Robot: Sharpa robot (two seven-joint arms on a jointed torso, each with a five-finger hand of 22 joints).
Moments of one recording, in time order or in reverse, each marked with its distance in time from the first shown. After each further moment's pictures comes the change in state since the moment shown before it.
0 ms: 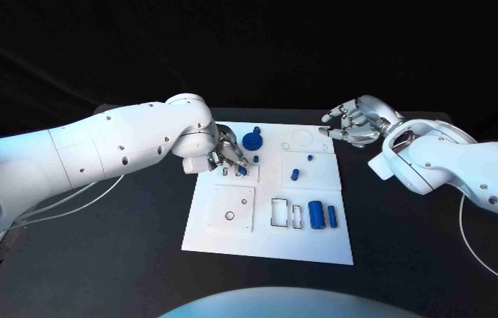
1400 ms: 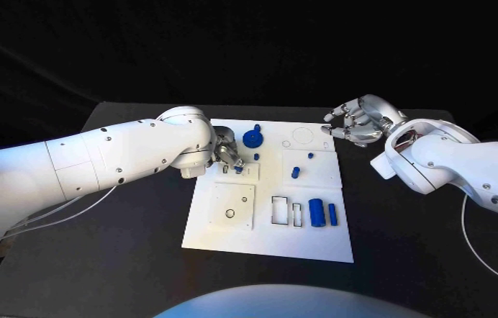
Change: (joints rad) left arm -0.049 -0.041 0.001 0.058 -0.262 -0.110 0.086; left_hand -0.001 -0.001 -0.011 -0.011 -0.009 0.014 0.000 -0.003 -0.011 0.013 -0.006 0.000 -0.005 0.000 -0.007 0.000 0.000 0.000 0.003 -0.004 0.004 0.000; right arm -0.005 -0.005 0.000 -0.003 0.004 0.000 0.001; right_hand -0.011 0.003 0.008 -0.003 0.013 0.000 0.000 0.004 0.002 0.000 0.000 0.000 -0.003 0.000 0.000 0.000 0.000 0.000 0.000 0.000 0.000 -0.001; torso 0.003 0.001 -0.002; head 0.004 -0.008
